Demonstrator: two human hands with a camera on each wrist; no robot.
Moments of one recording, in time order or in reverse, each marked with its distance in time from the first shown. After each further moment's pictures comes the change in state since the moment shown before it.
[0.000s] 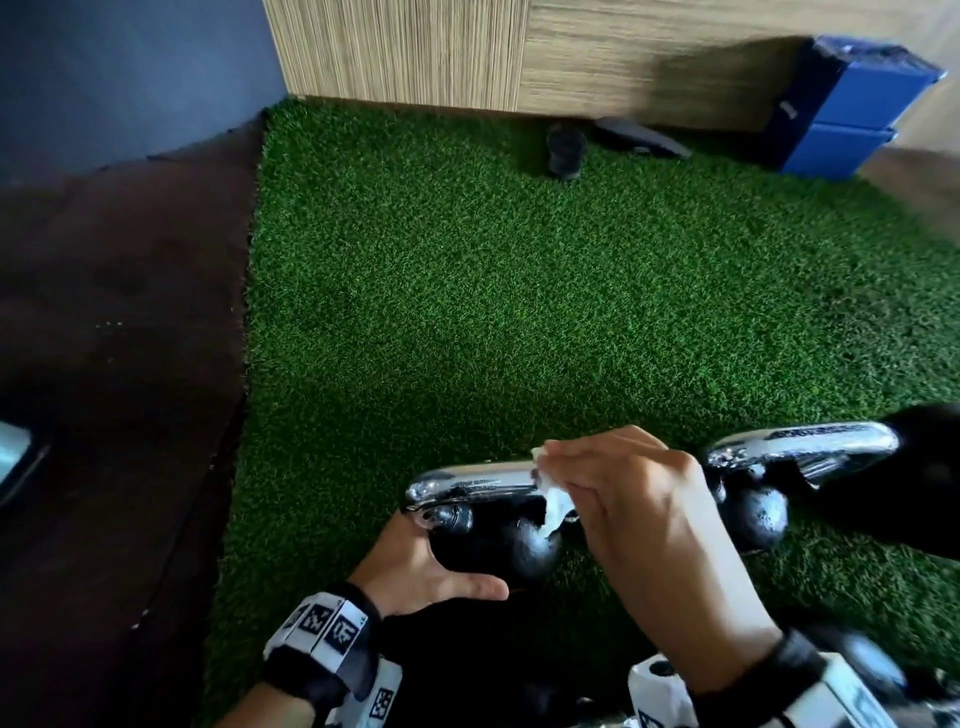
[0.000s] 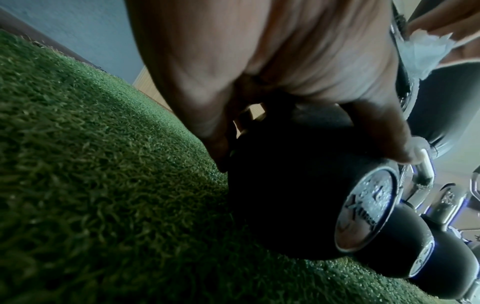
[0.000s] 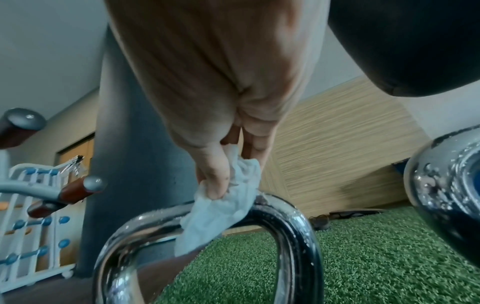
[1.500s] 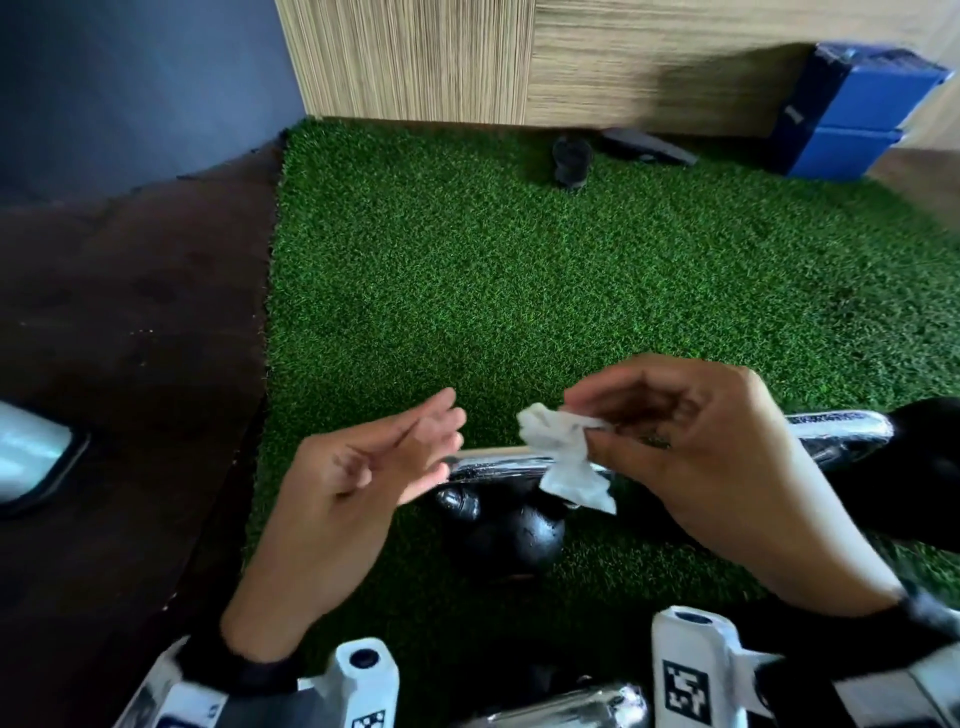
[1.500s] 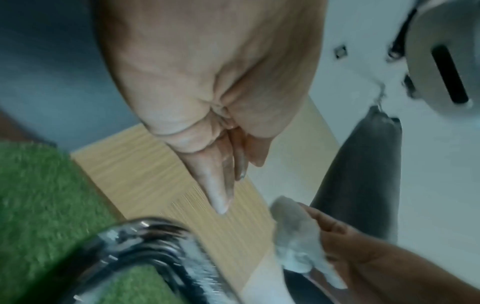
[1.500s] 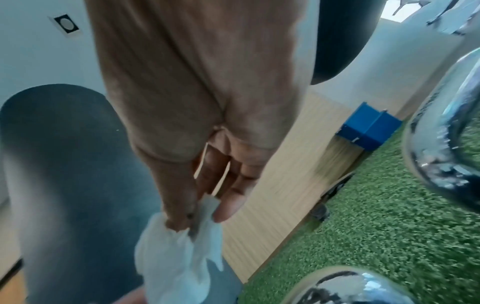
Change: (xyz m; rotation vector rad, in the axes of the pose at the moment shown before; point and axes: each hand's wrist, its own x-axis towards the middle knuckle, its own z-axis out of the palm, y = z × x) left_hand -0.060 0.156 -0.047 -0.337 0.302 0.194; right_hand 0.018 -0.008 -0.054 0.498 -0.138 0.120
